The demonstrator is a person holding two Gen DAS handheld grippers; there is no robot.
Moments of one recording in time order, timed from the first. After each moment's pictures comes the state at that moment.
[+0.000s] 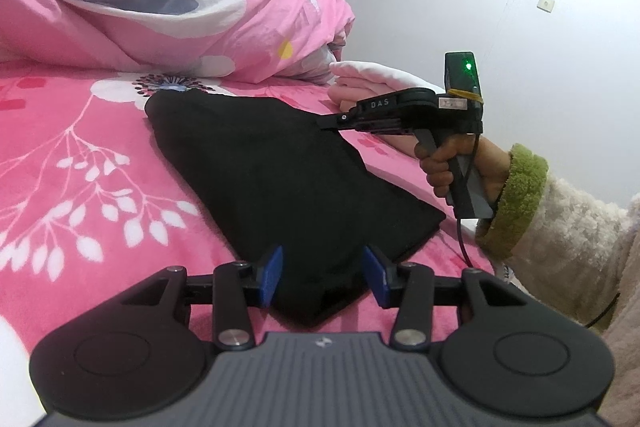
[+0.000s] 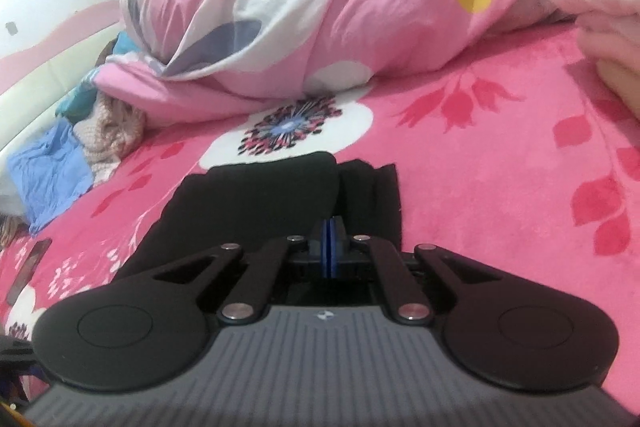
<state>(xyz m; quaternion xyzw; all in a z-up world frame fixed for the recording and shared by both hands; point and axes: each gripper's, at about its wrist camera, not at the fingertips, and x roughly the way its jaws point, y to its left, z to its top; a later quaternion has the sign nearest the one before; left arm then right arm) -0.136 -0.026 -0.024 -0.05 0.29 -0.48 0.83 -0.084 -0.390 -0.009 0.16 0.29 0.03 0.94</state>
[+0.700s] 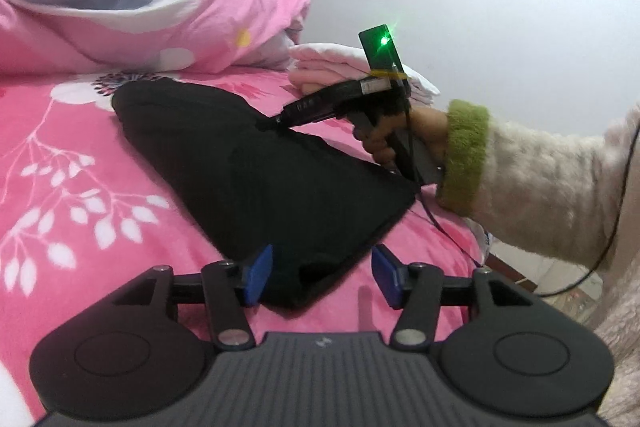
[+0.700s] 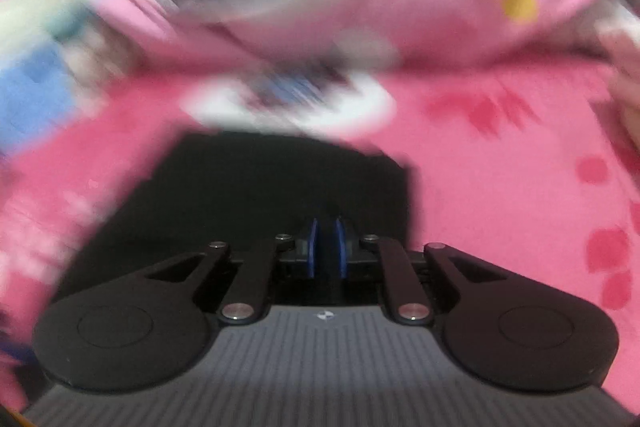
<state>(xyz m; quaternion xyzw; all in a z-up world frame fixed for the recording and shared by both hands) -0.134 -0.025 -0.034 -0.02 0.28 -0.54 0.79 -0.044 -0.374 -0.031 0.08 0.36 0.03 0.93</state>
